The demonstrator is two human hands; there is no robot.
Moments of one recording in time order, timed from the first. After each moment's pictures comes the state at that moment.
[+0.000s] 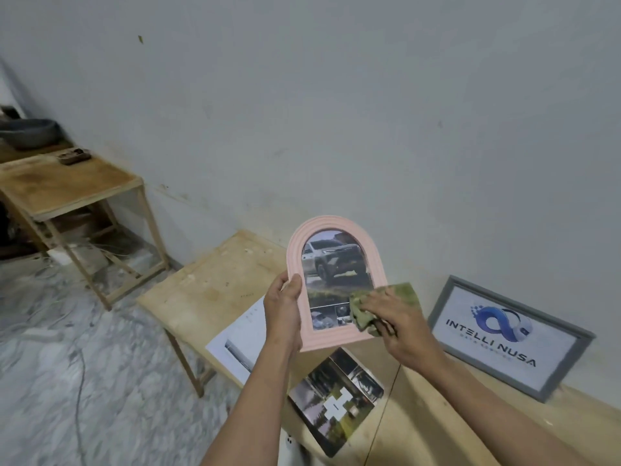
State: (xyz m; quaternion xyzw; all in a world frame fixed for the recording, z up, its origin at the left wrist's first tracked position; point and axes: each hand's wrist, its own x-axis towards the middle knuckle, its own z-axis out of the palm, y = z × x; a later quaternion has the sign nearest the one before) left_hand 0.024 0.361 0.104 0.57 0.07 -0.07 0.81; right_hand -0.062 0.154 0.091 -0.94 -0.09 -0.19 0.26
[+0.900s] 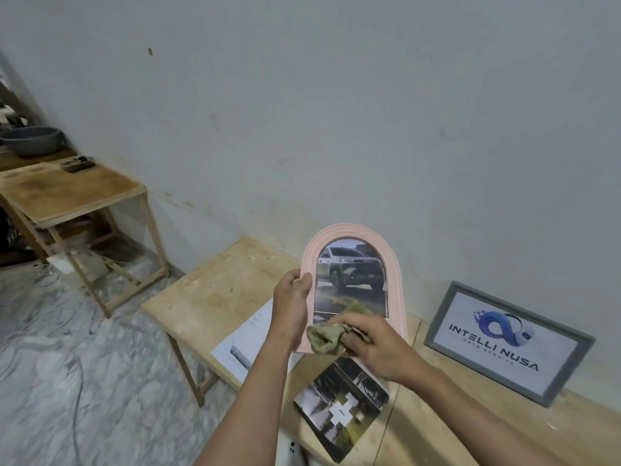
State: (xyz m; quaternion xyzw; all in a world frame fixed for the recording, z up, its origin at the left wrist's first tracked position) left_hand 0.029 0.374 0.126 0.64 0.01 -0.09 0.76; right_hand -0.075 0.229 0.141 -0.88 -0.11 0.00 0.46
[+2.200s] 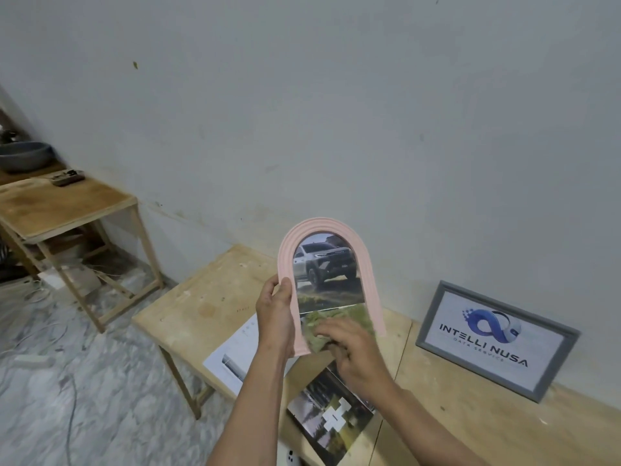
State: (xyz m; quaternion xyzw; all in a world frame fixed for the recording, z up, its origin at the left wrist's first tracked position) left_hand 0.024 0.367 0.115 0.56 0.05 -0.03 0.83; right_hand -0.072 0.238 0.091 -0.91 -0.07 -0.20 0.36
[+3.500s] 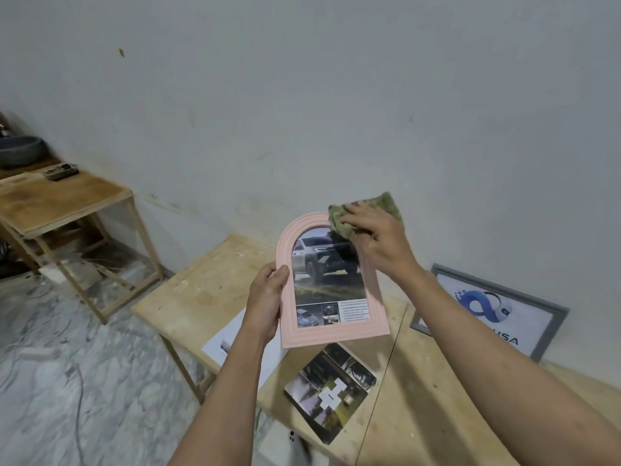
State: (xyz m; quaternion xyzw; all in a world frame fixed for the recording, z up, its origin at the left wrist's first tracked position) left_hand 0.014 0.379 0.134 0.63 -0.01 -0.13 0.77; right_hand -0.004 0.155 0.198 -0.90 -0.06 -0.30 0.31
